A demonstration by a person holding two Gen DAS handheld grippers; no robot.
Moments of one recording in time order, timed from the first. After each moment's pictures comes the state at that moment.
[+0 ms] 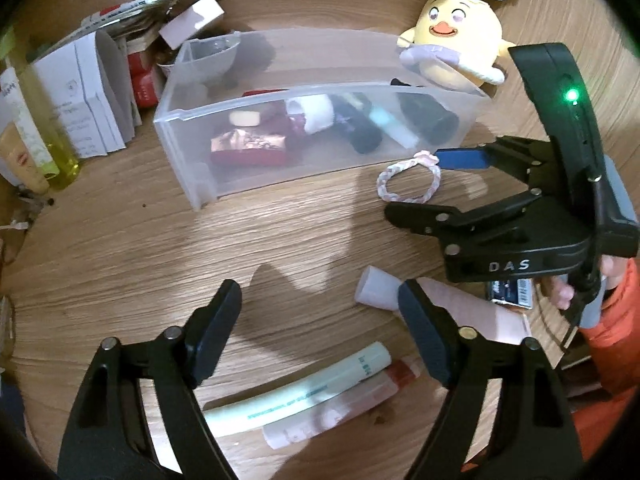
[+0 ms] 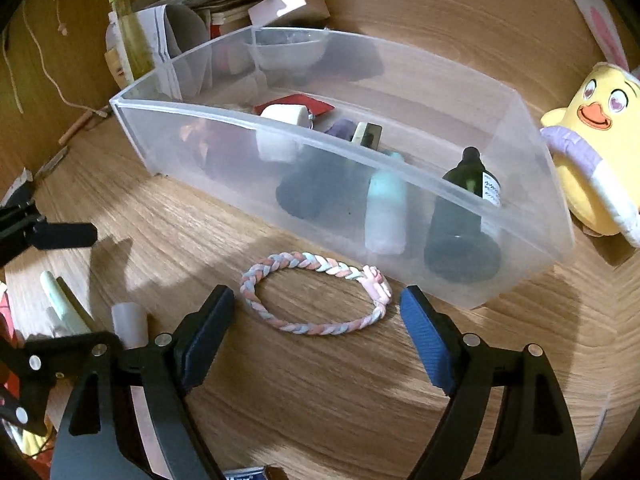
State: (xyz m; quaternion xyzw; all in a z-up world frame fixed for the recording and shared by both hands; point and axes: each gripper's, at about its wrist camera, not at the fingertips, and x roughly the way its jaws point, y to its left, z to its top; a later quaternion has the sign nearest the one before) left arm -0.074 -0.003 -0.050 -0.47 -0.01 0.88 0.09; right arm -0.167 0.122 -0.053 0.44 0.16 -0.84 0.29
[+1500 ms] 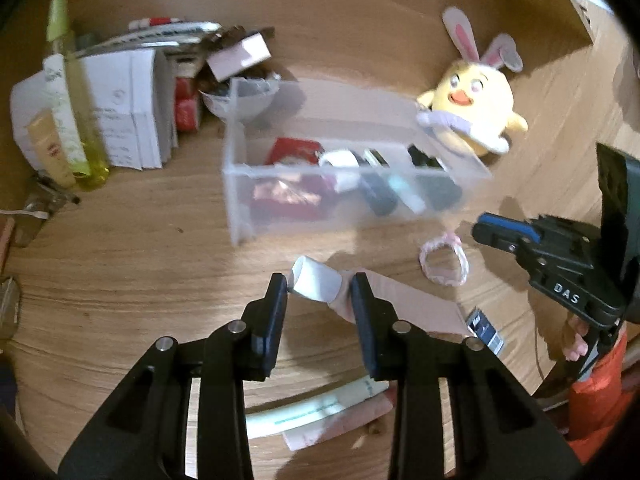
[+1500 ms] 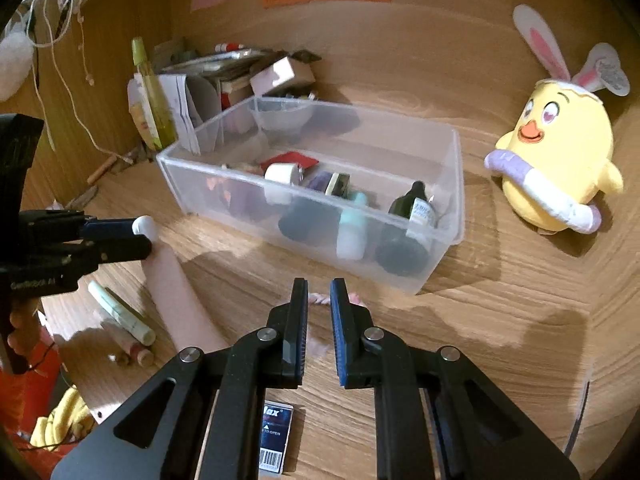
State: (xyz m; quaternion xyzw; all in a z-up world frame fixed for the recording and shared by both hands) left arm -0.072 -0.037 -0.017 -0.42 -0.08 0.90 0.07; right arm -0.130 0.164 0.000 0.37 0.10 -0.88 0.29
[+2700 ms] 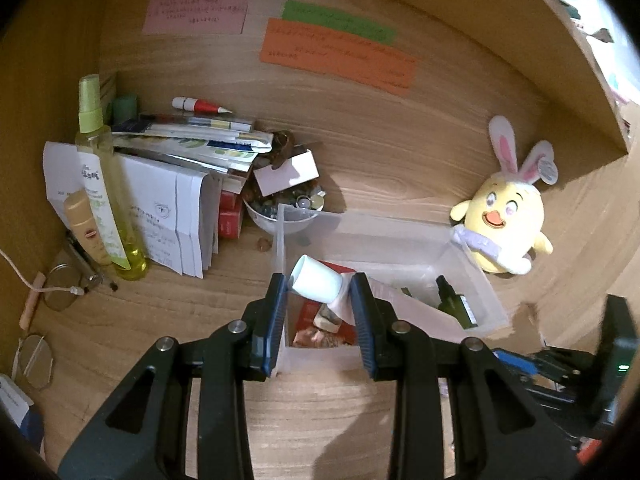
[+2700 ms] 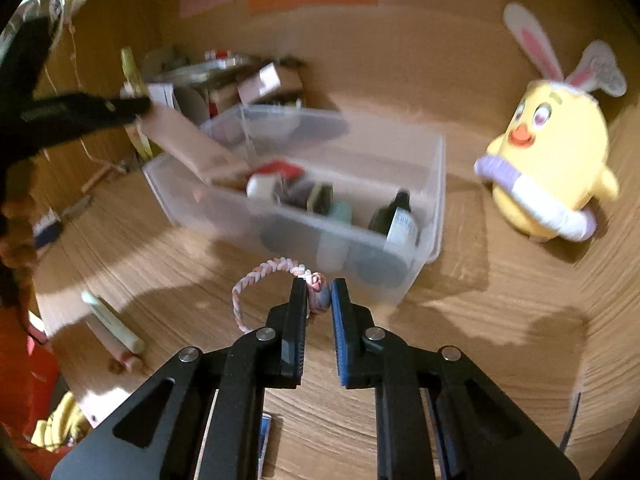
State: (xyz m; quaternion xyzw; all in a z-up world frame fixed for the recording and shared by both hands) left arm -0.124 -0.068 0.049 -0.32 -0.13 0.94 -0.01; right arm -0.139 0.172 0.011 0.36 0.09 -0.88 0.29
